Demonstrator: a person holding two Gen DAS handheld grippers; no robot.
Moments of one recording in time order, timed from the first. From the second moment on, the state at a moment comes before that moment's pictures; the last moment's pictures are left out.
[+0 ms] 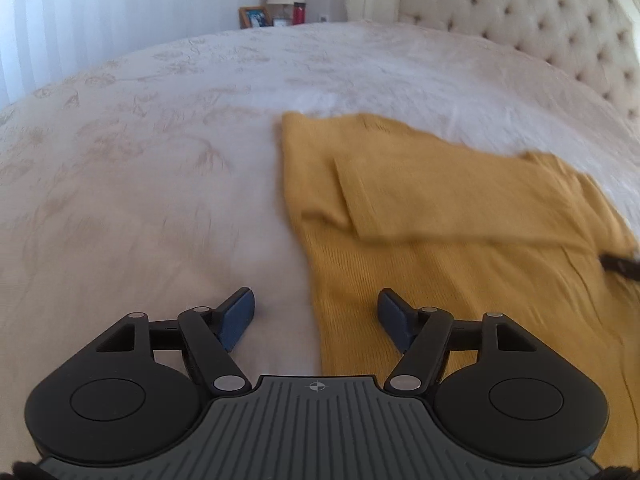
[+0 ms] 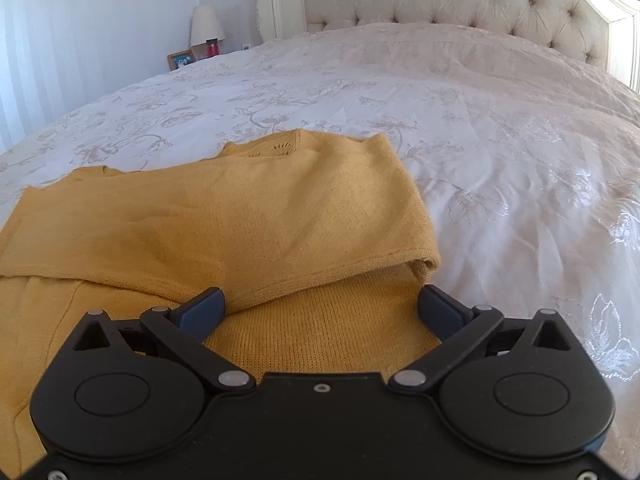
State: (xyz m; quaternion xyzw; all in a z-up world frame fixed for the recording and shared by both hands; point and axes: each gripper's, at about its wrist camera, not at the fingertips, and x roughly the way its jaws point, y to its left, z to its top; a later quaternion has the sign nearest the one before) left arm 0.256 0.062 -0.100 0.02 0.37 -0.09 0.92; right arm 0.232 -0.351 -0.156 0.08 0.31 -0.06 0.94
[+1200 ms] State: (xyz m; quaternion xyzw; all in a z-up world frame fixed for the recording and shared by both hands) left arm 0.144 0.057 -0.096 0.00 0.54 -0.16 0.83; right arm 0.026 -0.425 -0.146 0.26 0.43 0.14 0.85
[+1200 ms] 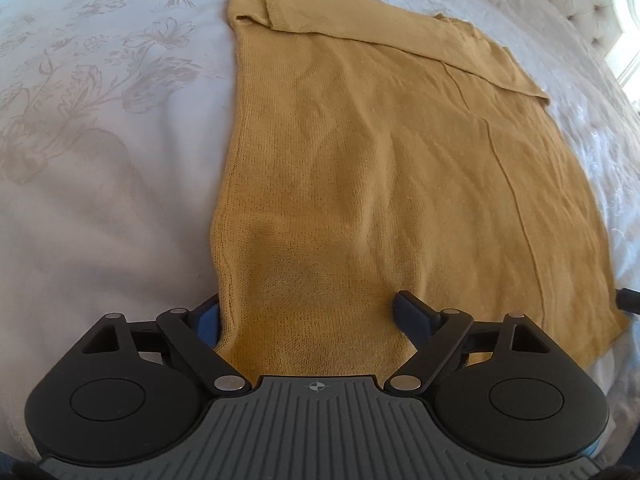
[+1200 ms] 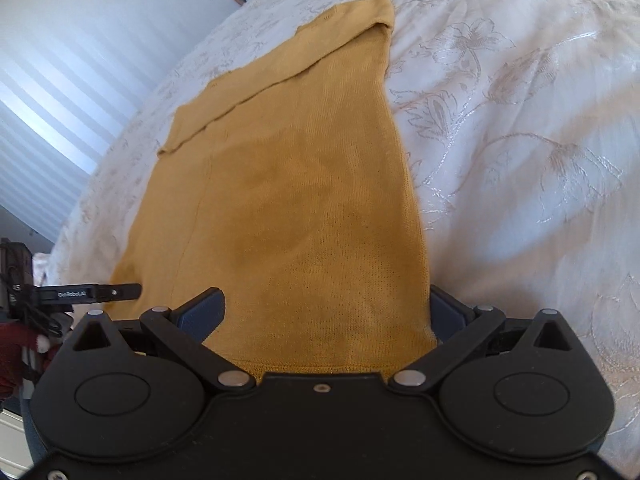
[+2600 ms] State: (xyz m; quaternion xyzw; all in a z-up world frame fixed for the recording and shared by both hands) left arm 0.138 0.106 -0.094 -0.11 0.59 -0.12 0.79; right arm 0.016 -0.424 -0.150 0.27 0.41 0.16 0.86
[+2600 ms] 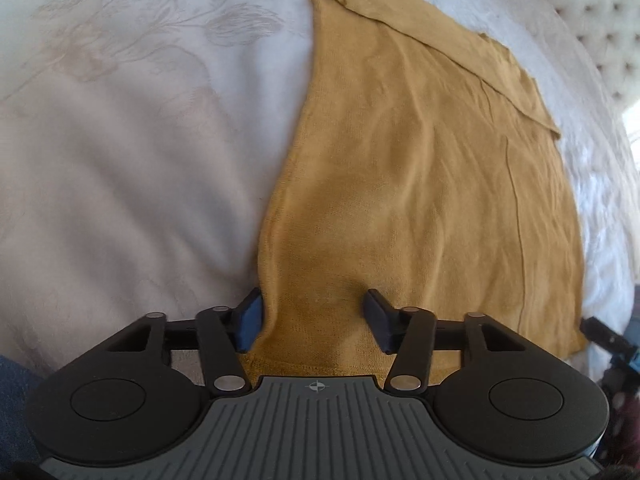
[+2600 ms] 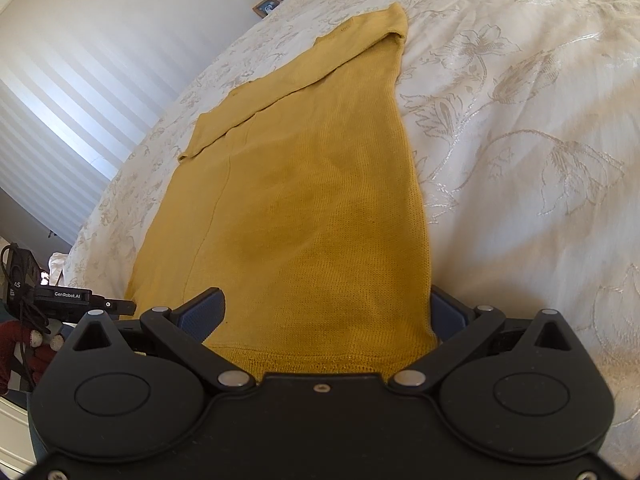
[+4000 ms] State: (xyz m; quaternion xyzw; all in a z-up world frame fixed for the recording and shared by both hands) left arm 0.130 0.127 -0.080 -0.13 0.56 -0.12 0.81; right arm 0.004 -0.434 -0.136 0.28 0.42 0.13 0.85
